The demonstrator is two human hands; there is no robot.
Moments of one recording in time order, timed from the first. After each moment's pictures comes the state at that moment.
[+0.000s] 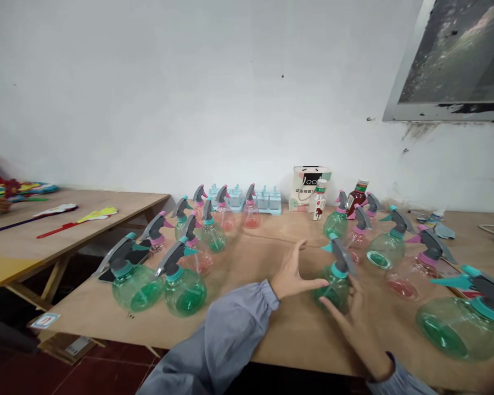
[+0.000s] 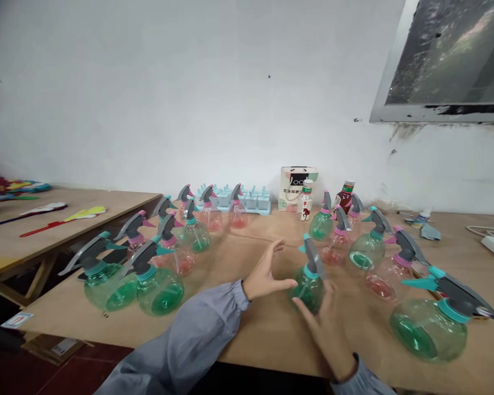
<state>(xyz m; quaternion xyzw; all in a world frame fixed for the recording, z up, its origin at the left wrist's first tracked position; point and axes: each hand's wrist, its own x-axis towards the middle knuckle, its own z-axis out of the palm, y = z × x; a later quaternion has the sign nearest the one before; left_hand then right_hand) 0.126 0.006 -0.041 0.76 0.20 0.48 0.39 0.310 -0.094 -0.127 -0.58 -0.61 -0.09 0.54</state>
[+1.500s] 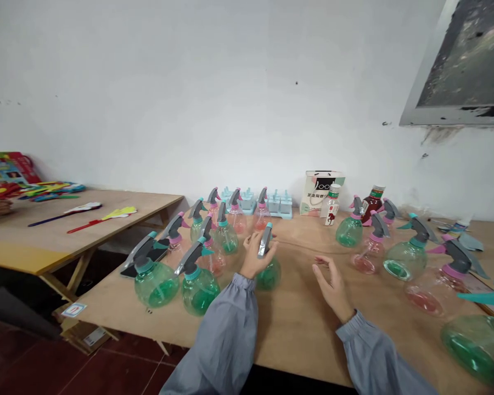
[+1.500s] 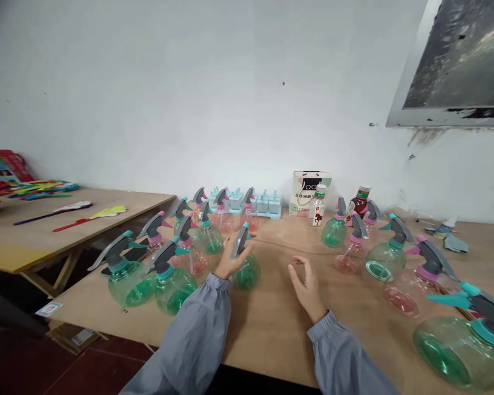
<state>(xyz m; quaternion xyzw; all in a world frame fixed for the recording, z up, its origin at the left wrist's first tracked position) 0.034 0.046 -0.012 0.72 0.46 0.50 0.14 0.261 -0.009 -0.090 -0.51 -0.60 0.06 0.61</state>
